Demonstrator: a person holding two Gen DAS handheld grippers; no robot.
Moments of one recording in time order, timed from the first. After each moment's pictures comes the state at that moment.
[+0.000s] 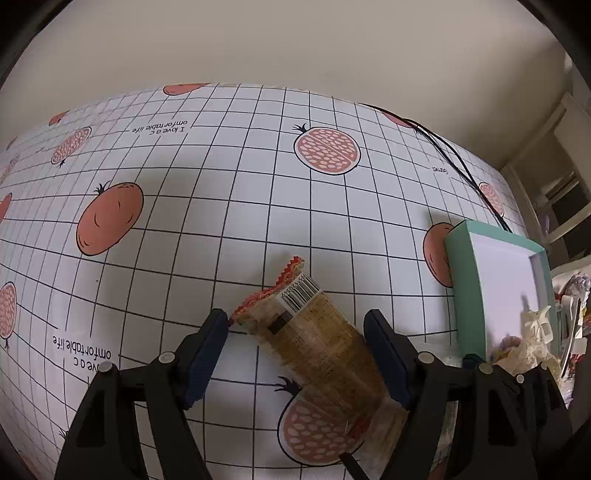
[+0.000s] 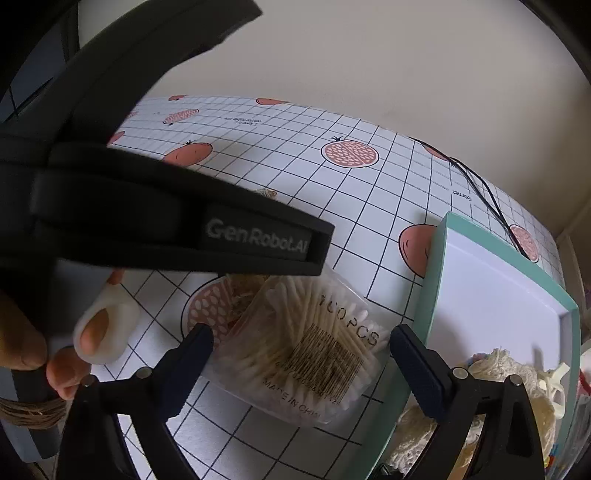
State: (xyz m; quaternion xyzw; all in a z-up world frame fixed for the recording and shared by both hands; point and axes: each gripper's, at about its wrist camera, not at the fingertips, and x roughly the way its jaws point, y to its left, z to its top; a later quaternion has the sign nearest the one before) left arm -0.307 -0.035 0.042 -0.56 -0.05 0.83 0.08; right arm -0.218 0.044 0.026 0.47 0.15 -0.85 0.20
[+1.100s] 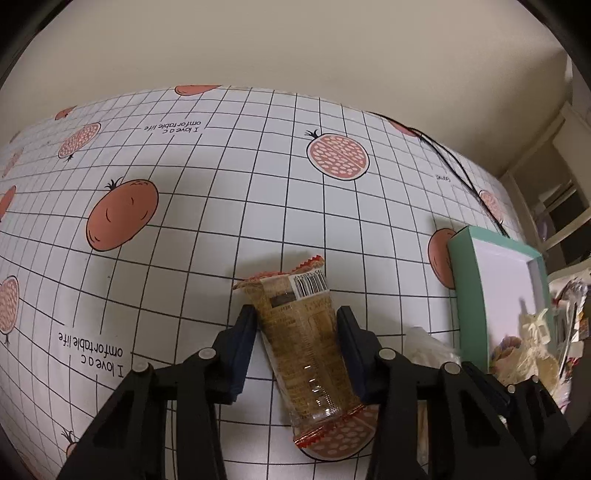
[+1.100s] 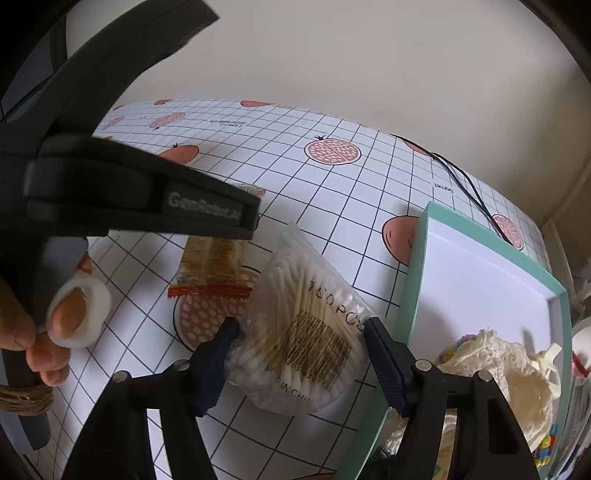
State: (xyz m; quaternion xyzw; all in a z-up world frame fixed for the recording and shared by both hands) left arm -0.308 -0.056 0.047 -0.55 -0.07 0.83 0.08; right arm -0.223 0.063 0.035 0.46 0.14 -0.86 0.17
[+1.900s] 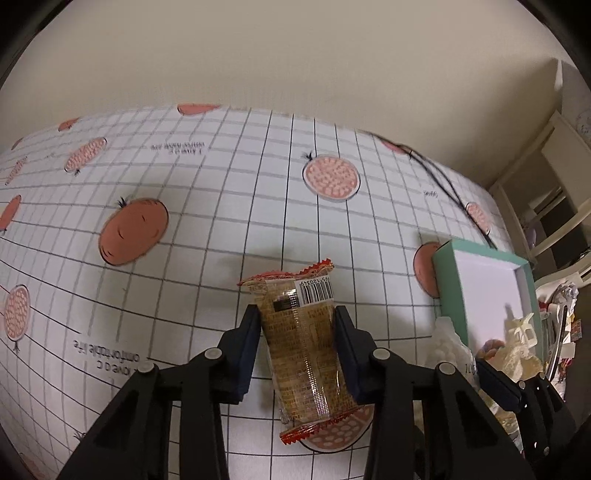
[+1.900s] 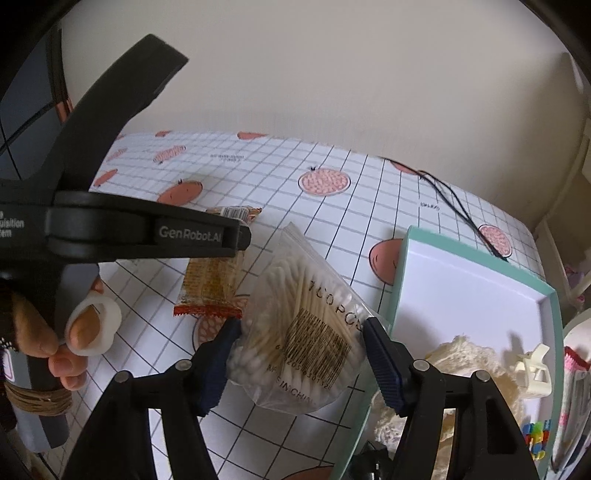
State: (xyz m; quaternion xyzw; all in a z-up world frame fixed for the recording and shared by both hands) left arm -0.302 -0.065 0.069 -0.52 -0.08 0.84 0.09; right arm -0.216 0.068 0.073 0.43 0.10 -0.88 0.17
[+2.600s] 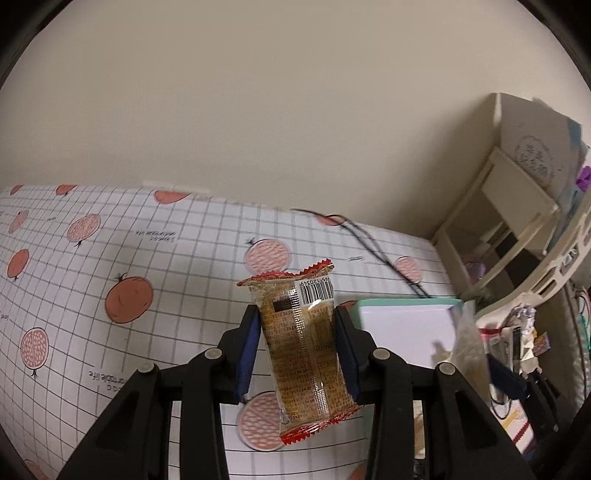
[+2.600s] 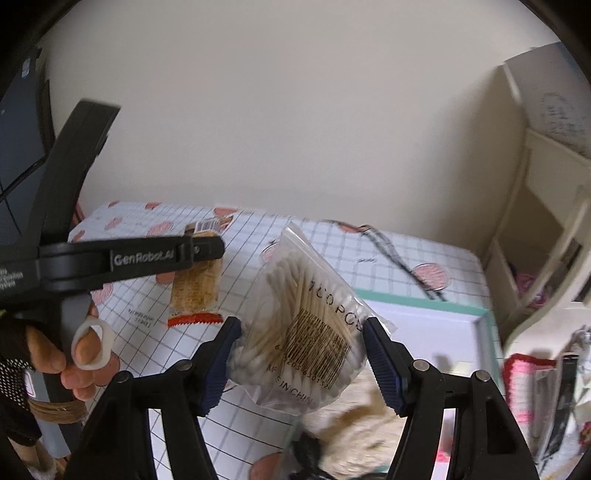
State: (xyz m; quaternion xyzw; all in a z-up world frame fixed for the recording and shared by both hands) left arm -0.276 -0.037 0.162 -0.43 -0.09 0.89 0.14; right arm -0.194 0.134 0.168 0.36 0.04 -0.92 0.12
